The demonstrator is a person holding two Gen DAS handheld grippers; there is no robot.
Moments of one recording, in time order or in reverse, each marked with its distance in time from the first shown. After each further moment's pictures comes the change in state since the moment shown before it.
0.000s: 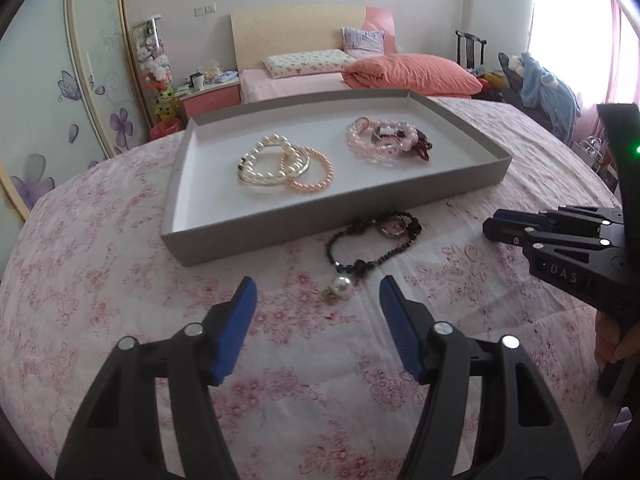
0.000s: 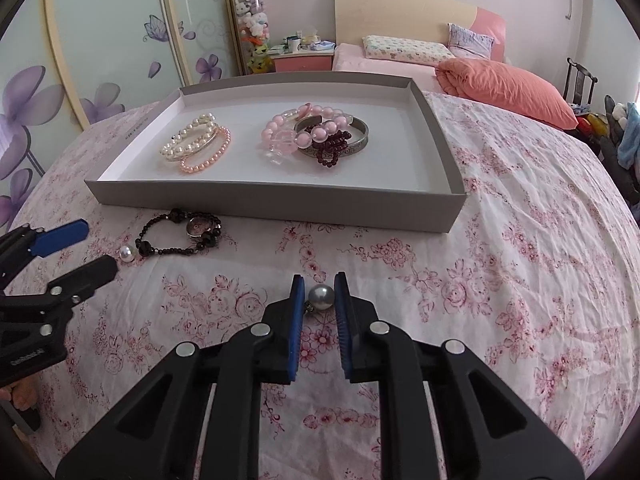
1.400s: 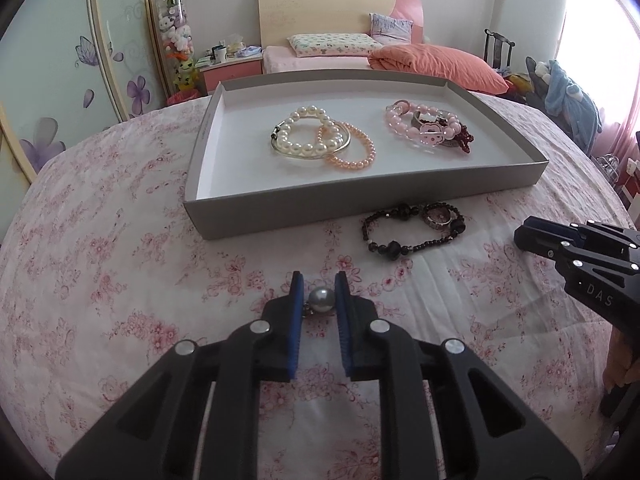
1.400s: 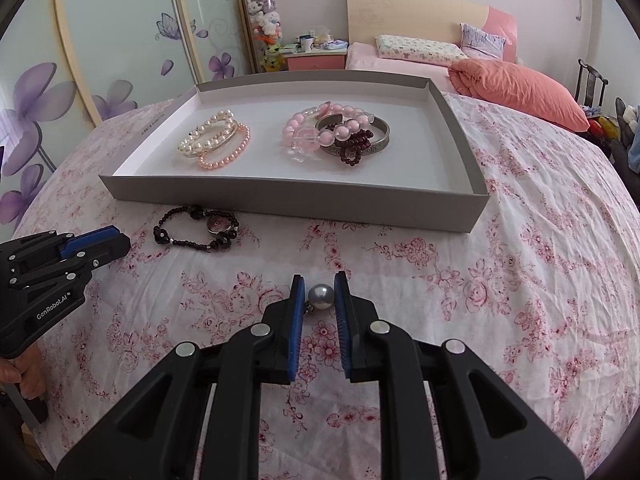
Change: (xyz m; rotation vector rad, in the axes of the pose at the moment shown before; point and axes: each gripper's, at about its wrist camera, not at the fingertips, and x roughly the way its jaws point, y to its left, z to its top) left arm 0.013 0.023 -0.006 -0.099 0.060 0.034; right arm 0.000 0.008 0.001 -0.014 0.005 0.044
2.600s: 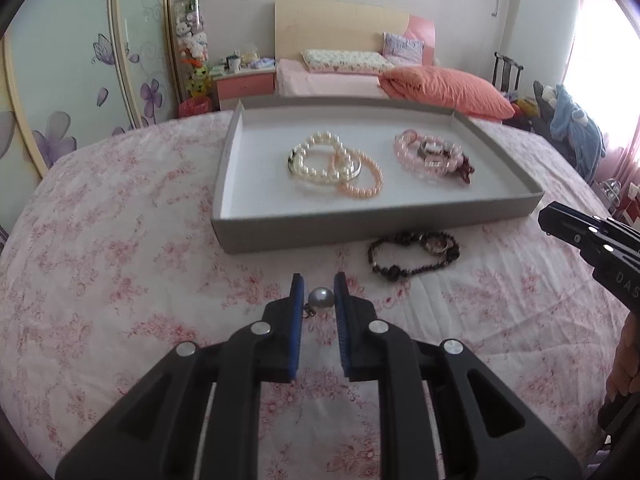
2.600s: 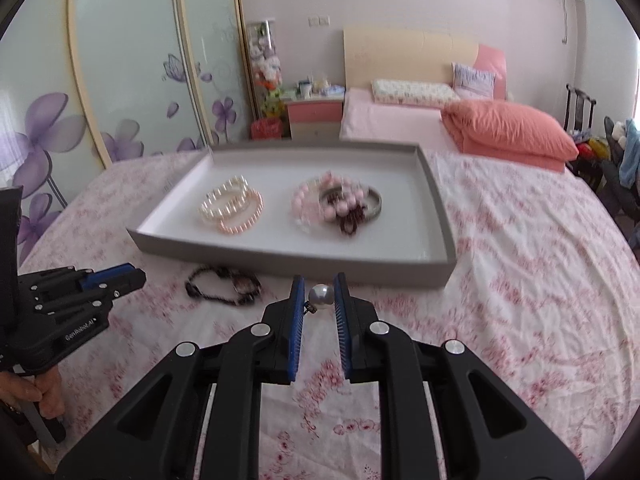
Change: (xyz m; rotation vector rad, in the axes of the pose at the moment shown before) left arm -0.026 0.010 0.005 -0.062 -0.079 0.011; right arm -0.052 0.013 0.018 -0.004 -0.202 -0.011
